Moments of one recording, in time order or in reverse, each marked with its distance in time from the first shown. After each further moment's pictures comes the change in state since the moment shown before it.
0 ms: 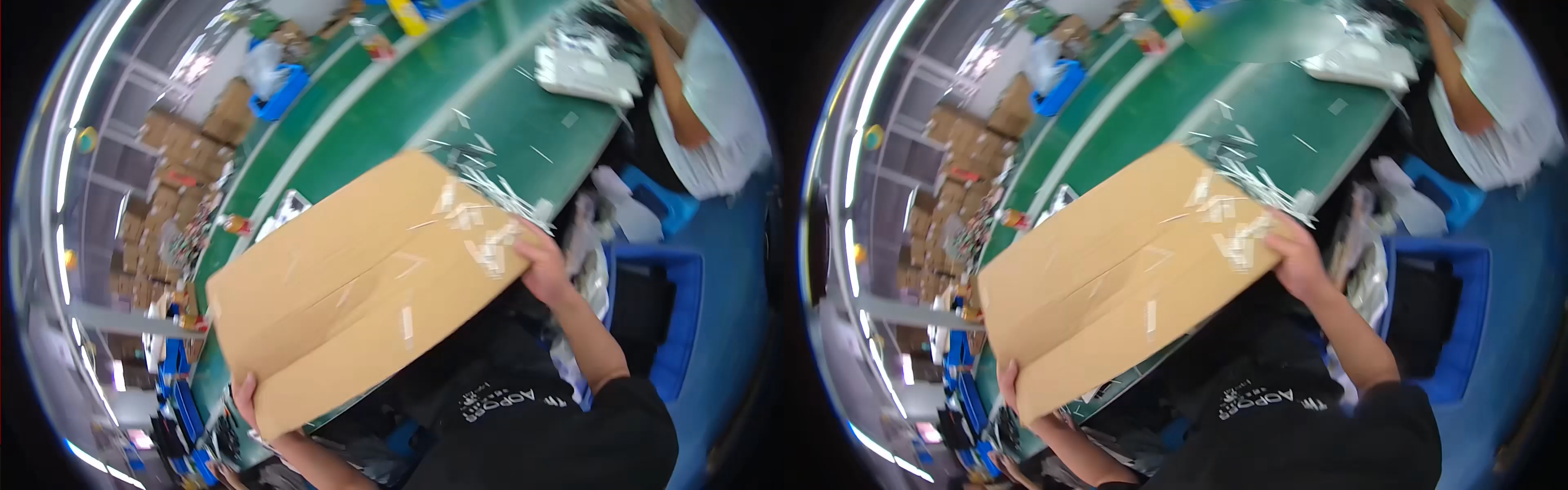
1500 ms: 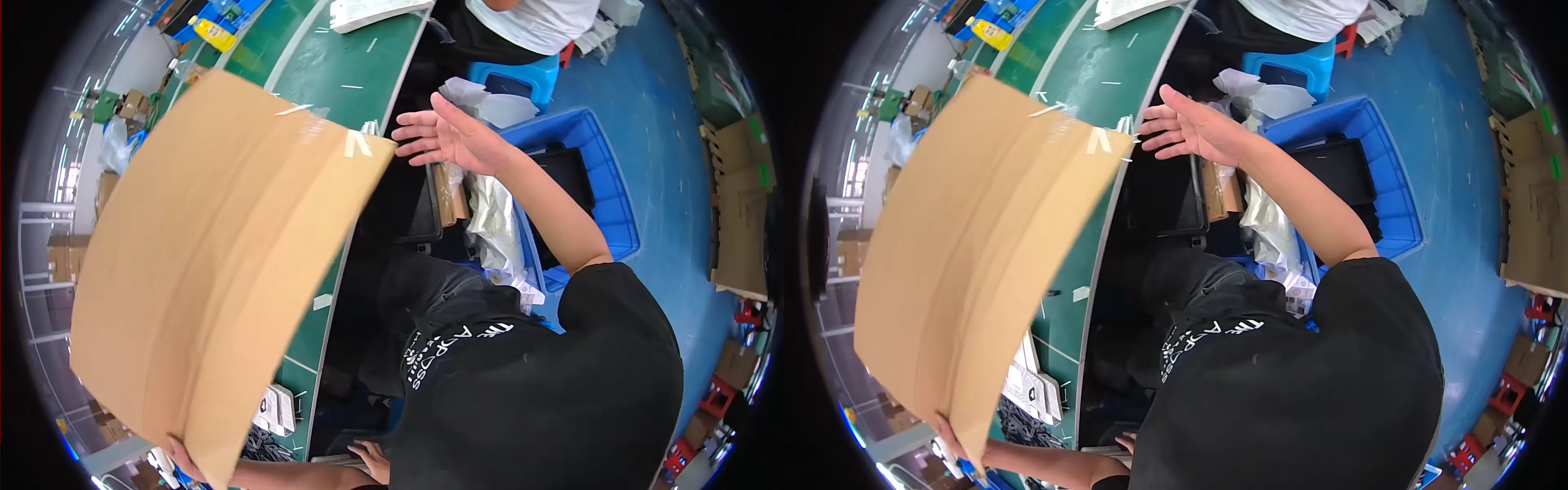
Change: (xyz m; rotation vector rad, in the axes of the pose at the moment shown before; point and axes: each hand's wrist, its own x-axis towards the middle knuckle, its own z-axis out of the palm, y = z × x) left_hand 0.073 0.024 -0.109 0.007 0.223 0.132; right_hand -0.065 -0.092 -0.041 -0.351 -0.109 -0.098
